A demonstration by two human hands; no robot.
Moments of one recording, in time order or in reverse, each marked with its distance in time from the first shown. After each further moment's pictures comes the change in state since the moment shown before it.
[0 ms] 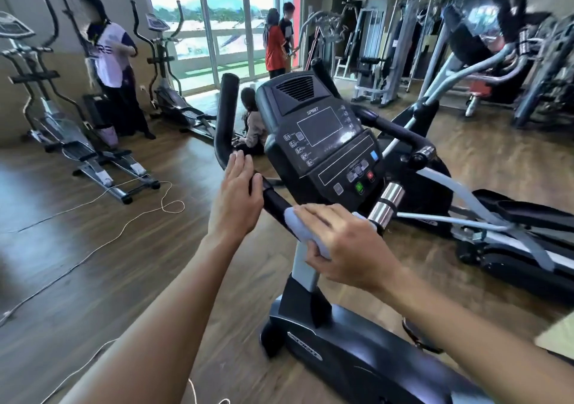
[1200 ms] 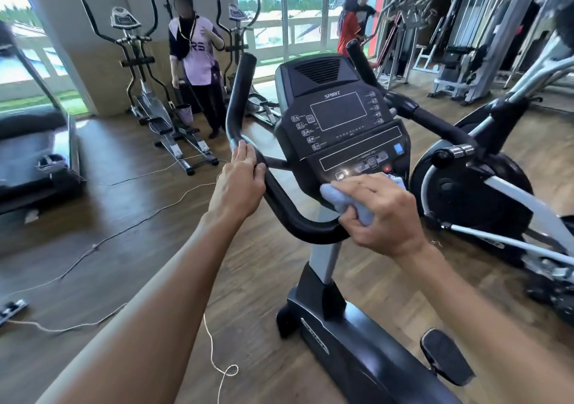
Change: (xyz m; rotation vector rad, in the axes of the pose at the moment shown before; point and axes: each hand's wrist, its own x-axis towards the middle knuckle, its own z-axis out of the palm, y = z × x) left_hand -0.031 0.056 0.012 0.262 -0.015 -0.258; right_hand -0.025 0.105 -0.006 0.259 0.300 0.002
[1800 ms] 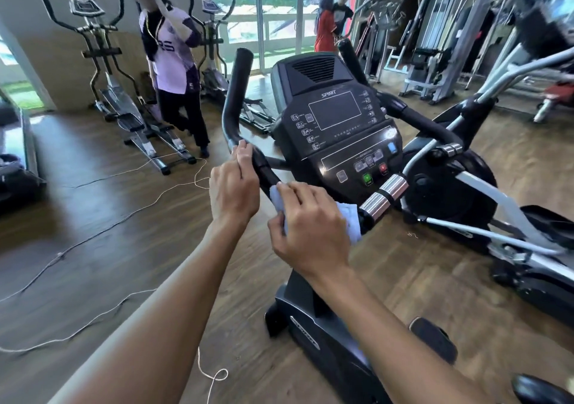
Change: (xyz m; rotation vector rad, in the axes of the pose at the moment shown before) left_hand 0.005 -0.016 0.010 -0.346 0.241 -0.059; right_hand 0.020 -0.119 0.063 -0.155 -0.106 0.236
